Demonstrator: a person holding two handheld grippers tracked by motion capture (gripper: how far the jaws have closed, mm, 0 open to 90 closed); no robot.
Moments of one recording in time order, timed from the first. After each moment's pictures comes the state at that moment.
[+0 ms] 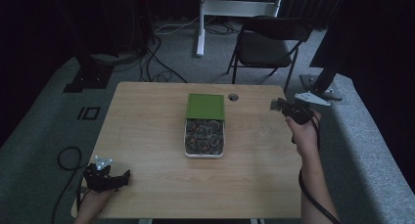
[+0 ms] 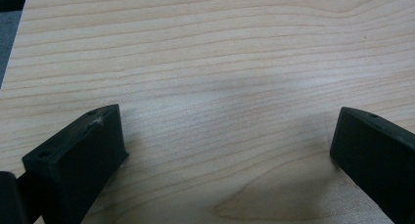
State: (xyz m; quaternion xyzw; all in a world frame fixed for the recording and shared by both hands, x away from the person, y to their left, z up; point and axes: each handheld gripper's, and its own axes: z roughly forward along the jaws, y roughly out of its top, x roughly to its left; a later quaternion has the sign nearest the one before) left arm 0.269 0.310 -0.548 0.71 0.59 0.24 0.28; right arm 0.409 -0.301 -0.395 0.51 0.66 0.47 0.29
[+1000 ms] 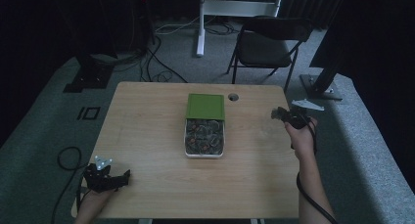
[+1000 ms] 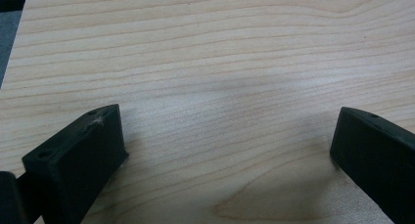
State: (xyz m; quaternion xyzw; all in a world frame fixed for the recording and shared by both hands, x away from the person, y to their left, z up) left arm 0.269 0.310 -0.548 0.71 0.59 0.24 0.28; right arm 0.422 -0.313 -0.439 0.54 0.67 0.43 0.27
